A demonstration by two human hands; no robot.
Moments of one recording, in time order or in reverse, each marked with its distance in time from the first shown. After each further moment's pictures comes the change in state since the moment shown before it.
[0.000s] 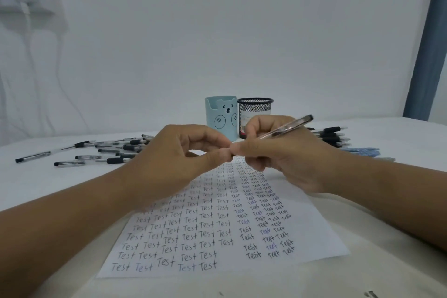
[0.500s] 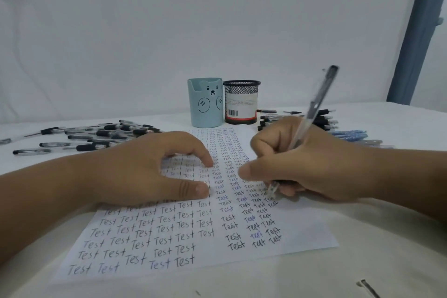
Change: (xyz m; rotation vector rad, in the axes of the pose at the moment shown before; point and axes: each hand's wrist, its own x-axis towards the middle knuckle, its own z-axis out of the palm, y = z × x) left_hand 0.002 -0.014 -0.015 0.484 -0.395 -0.077; right_hand -0.040 -0.008 -0.008 -0.179 -0.167 0.123
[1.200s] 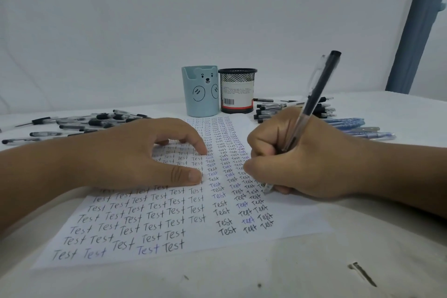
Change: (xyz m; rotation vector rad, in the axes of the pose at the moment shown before) left_hand -0.001 0.003 0.010 -0.082 0.148 0.043; right_hand -0.012 0.002 0.001 -0.374 0.091 -0.058
